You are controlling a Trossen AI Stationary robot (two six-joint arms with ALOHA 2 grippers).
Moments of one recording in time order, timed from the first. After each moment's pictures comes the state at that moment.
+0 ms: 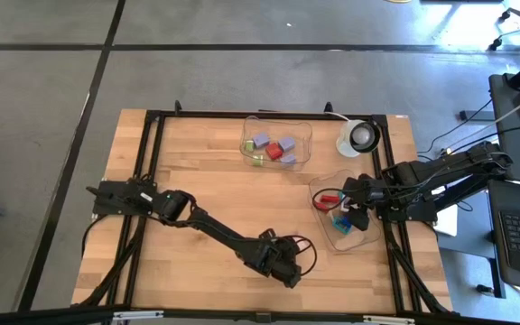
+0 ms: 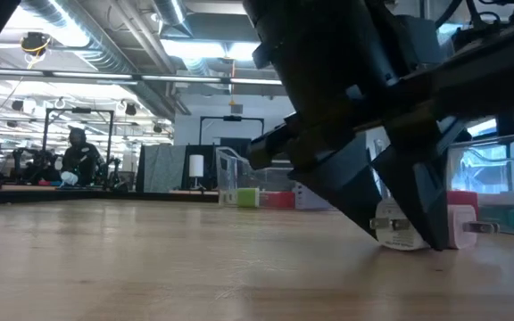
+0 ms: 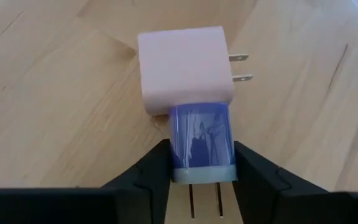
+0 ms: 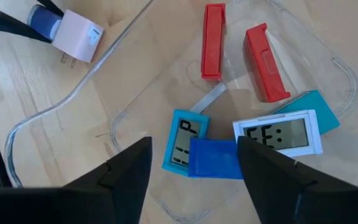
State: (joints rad) left arm -0.43 2.46 2.02 -0.68 -0.45 -0.93; right arm 0.28 0.87 0.66 -0.95 -0.02 0.72
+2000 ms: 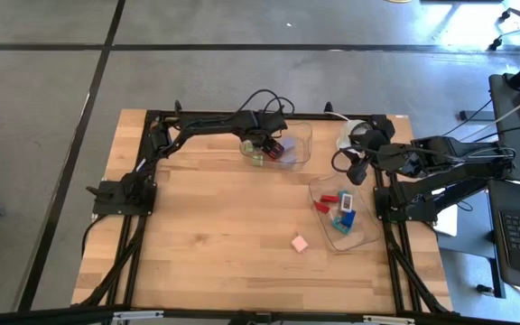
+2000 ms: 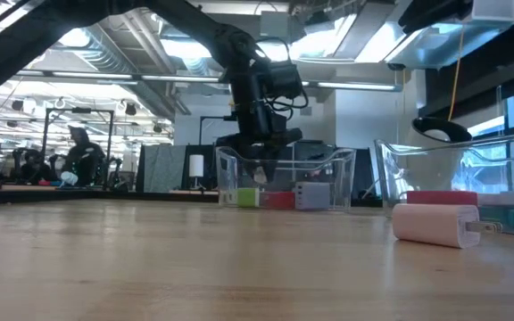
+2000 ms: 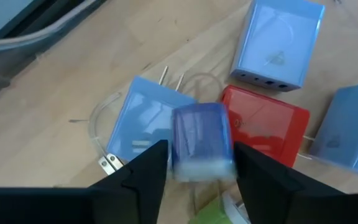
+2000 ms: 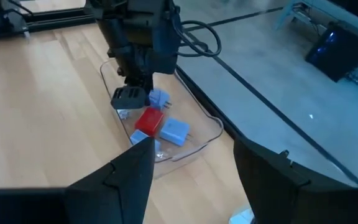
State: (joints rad) left arm 0.40 2.19 1.79 -0.81 -0.21 -0.46; right arm 0.19 0.87 1.12 -0.99 0.74 0.36
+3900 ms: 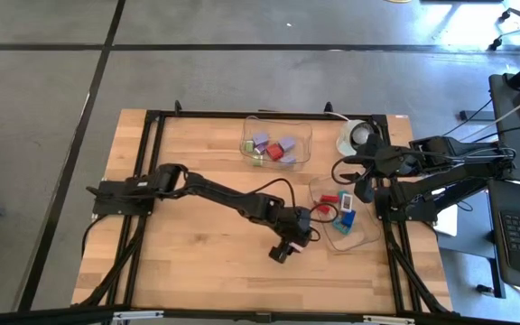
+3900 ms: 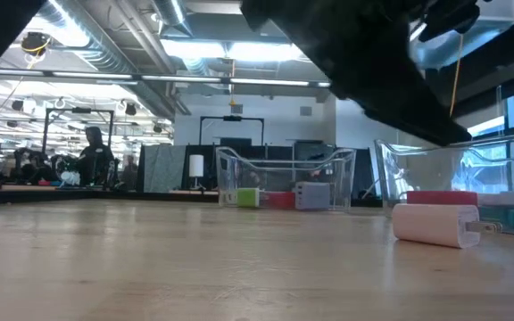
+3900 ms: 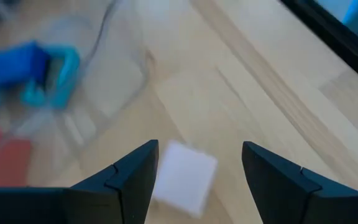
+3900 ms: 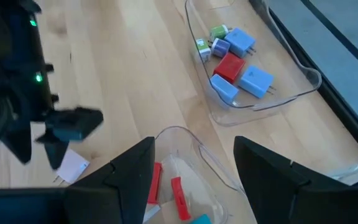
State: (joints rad) left arm -0.19 2.27 1.85 -0.42 0.16 0.26; right arm 0.20 0.88 1.12 -1.09 0.35 0.40
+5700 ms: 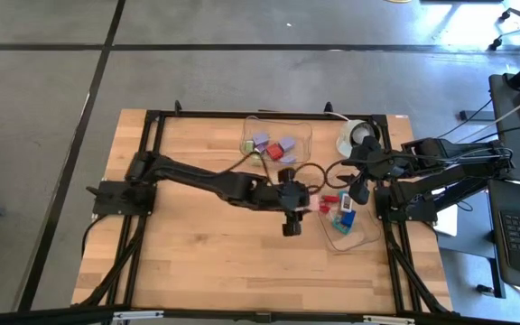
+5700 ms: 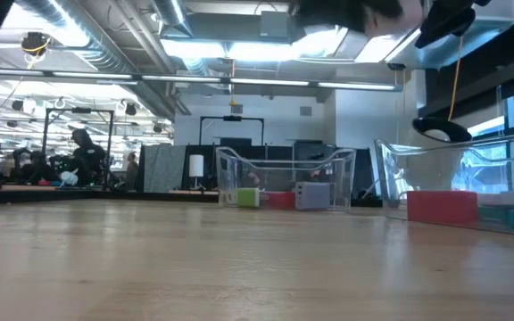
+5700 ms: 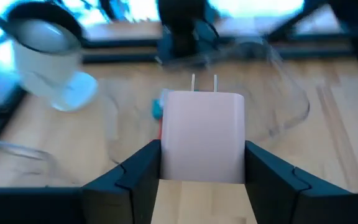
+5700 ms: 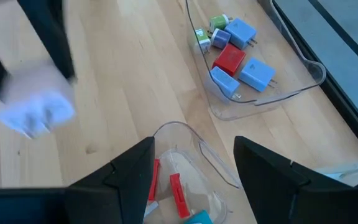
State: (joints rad) left arm -0.18 2.02 1.85 -0.47 -0.31 -0.09; right arm 0.20 0.93 1.12 -1.09 0.35 0.41
